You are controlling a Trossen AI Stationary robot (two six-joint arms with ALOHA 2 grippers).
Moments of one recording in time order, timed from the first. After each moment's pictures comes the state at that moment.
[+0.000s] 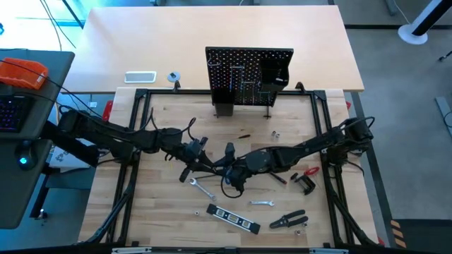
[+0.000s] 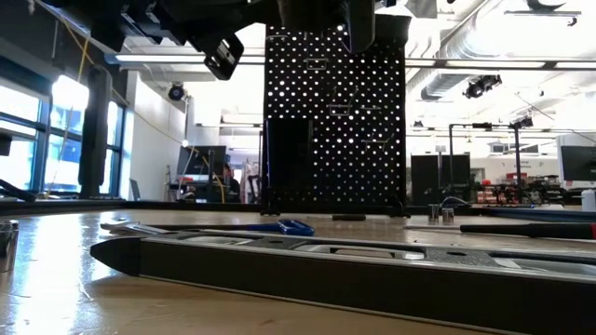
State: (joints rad) left arm -0.08 1.27 0.62 0.44 0.33 -0.18; right arm 0.26 1.74 1.13 0.32 0.23 -0.87
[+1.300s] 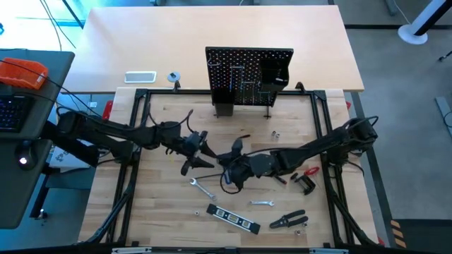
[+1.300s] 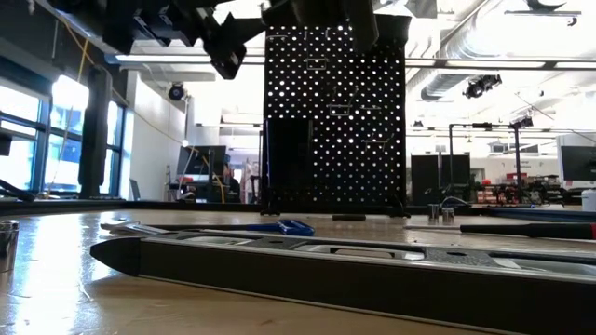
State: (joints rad) left arm 0.00 1.25 0.62 0.48 0.38 -0.21; right arm 0.31 1.68 1.13 0.25 0.55 -0.89
